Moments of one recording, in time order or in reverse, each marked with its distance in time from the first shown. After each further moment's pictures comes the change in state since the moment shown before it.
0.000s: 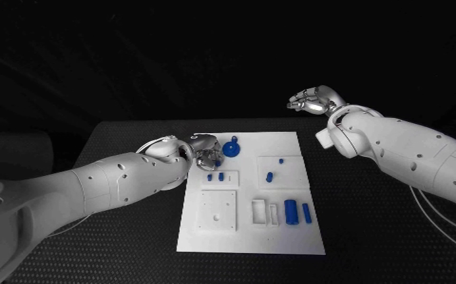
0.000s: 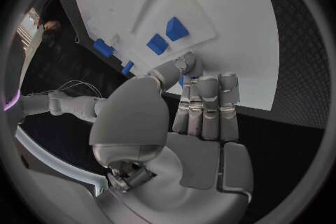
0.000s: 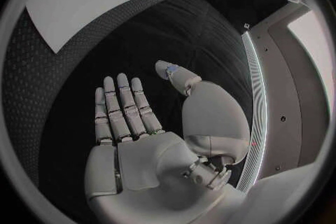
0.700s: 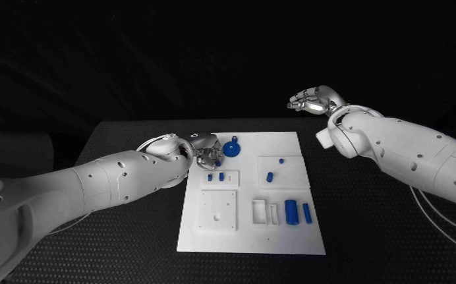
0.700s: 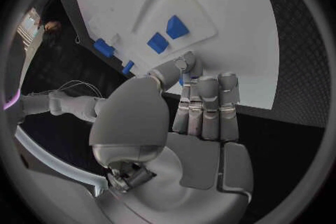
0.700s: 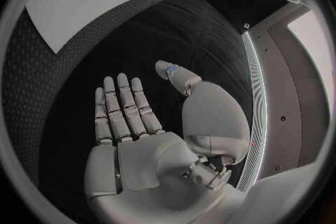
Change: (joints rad) left arm 0.008 0.000 0.002 0.001 -0.003 0.013 -0.001; left_hand 0.006 -0.003 -0.004 0.004 0.000 0.065 -0.029 0.038 0.027 -0.001 -0.005 0.003 -0.003 0.000 0.000 0.000 0.004 0.000 -0.001 -0.002 -0.005 0.000; right arm 0.000 0.001 0.000 0.000 0.000 0.000 0.000; right_hand 0.000 0.000 0.000 0.000 0.000 0.000 0.000 0.000 0.000 0.000 0.000 0.000 0.000 0.000 0.000 0.000 0.001 0.000 0.000 0.000 0.000 -0.001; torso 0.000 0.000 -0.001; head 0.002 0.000
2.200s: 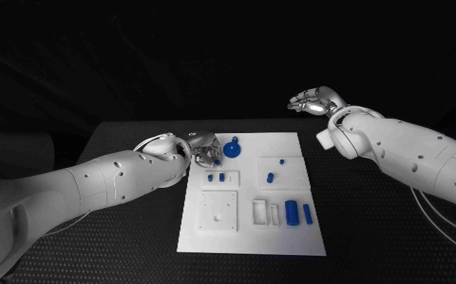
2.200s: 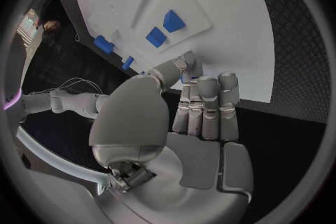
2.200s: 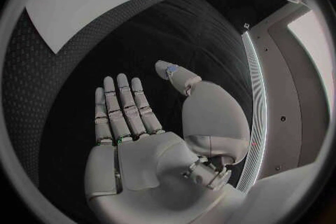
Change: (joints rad) left arm -0.001 -0.021 0.015 0.012 0.000 -0.025 0.016; left_hand -0.001 -0.001 -0.002 -0.002 0.000 0.003 0.003 -0.002 -0.001 0.002 0.002 0.001 -0.002 -0.004 0.001 0.000 0.000 0.000 -0.002 0.002 0.000 0.000; right arm 0.000 0.001 0.000 0.000 0.000 0.000 0.000; right_hand 0.000 0.000 0.000 0.000 0.000 0.000 0.000 0.000 0.002 -0.004 0.004 0.000 0.000 0.000 0.000 -0.004 0.002 0.000 0.000 0.000 0.004 -0.005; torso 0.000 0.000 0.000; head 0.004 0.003
